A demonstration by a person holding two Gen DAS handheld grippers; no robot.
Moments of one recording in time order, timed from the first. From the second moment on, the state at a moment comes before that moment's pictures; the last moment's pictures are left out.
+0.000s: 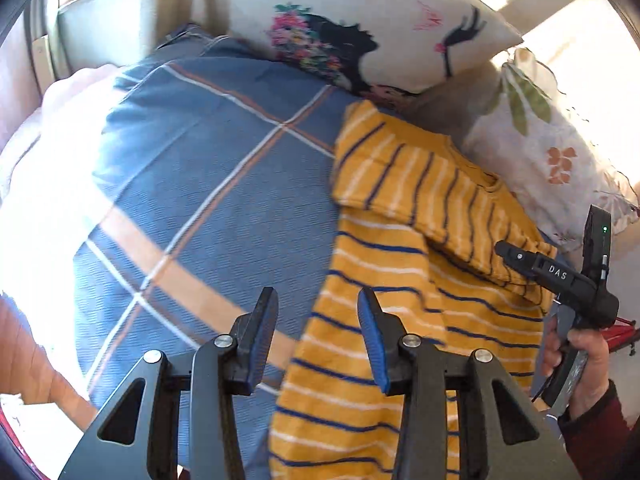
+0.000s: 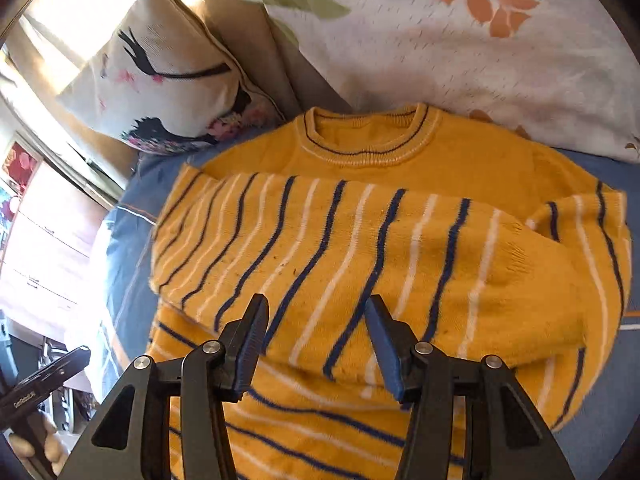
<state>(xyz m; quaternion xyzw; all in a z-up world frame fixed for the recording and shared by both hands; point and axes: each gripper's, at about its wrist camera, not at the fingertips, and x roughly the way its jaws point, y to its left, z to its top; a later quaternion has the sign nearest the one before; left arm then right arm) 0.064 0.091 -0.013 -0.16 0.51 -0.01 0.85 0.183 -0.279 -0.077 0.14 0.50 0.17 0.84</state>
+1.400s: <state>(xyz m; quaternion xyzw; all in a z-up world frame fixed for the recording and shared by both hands) 0.031 0.087 -0.103 -0.27 0.60 -0.25 0.71 -0.070 -0.328 -0.110 0.33 0.50 0.01 0.80</state>
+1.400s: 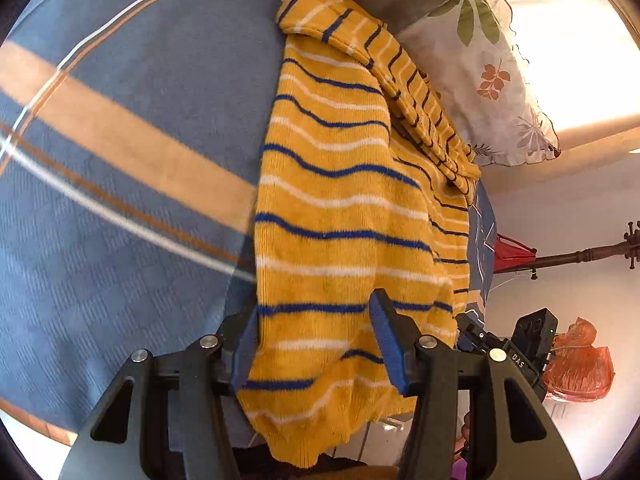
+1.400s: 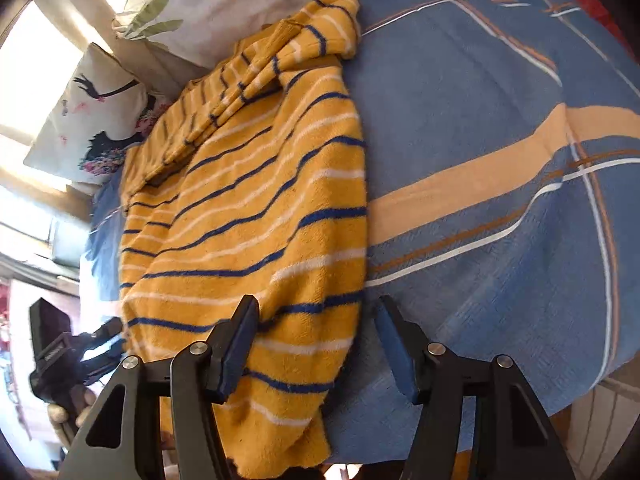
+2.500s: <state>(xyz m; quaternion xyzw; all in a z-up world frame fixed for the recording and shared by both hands) -0.056 0.106 -0.063 -0.31 0.58 -0.15 0.74 -0.126 -0.315 -0.106 0.33 0.53 0.26 0.73</state>
